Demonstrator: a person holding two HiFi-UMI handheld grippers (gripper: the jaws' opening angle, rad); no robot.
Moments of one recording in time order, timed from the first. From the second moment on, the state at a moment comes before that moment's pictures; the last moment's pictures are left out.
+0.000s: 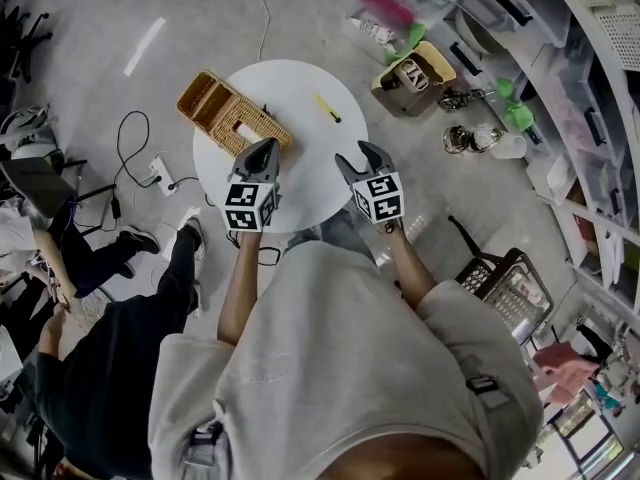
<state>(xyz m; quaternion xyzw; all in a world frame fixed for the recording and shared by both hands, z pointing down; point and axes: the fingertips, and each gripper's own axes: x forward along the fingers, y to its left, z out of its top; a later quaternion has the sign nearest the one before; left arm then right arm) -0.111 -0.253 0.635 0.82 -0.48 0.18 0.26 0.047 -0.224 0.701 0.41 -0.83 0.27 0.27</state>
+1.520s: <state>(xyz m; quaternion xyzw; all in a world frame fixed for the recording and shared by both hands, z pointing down) -0.123 -0.244 0.651 0.80 -0.49 0.20 0.28 0.016 -0.307 0.806 0.35 -0.80 0.25 0.42</state>
